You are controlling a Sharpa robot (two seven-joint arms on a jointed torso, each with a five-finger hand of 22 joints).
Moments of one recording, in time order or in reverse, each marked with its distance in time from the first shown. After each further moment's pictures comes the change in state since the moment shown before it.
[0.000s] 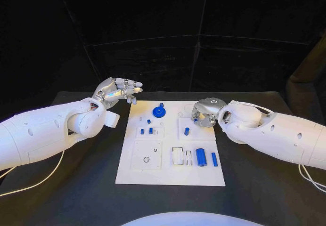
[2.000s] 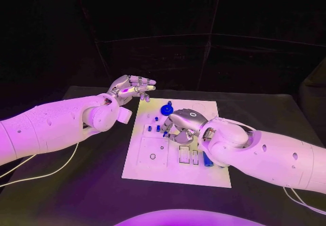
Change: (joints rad) left arm 0.000 0.025 0.000 -0.003 0.050 0.042 -0.020; left_hand 0.016 0.016 0.004 -0.015 0.000 0.000 0.000 0.008 -0.002 0.000 0.000 0.018 0.001 -0.003 -0.003 -0.010 -0.015 0.000 -0.003 -0.004 -0.008 -0.006; right arm -0.062 0.095 -0.023 0.232 0.110 -0.163 0.042; right_hand -0.008 -0.008 0.099 -0.055 -0.017 0.010 0.004 -0.009 -0.002 0.023 0.002 -0.036 -0.028 0.000 0.000 0.014 0.002 0.000 0.004 -0.004 0.004 0.008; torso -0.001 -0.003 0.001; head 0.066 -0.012
